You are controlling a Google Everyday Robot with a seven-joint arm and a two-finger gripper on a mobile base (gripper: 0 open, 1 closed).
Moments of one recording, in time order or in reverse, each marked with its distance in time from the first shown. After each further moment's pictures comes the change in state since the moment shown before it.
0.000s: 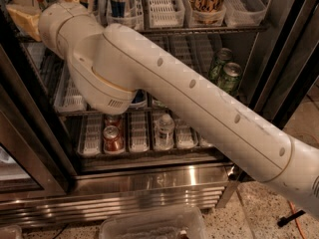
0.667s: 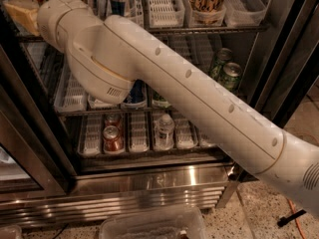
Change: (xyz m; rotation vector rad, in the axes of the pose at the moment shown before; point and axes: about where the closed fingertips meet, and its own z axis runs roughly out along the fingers) arm -0.002 -0.001 0.017 -0.033 0.000 0.003
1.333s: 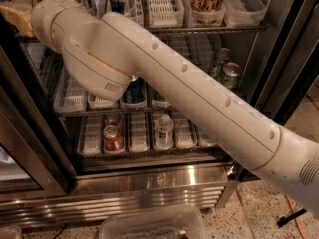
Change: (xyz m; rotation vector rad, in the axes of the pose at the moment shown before) arm 0.003 0.018 0.009 -0.060 0.016 -0.003
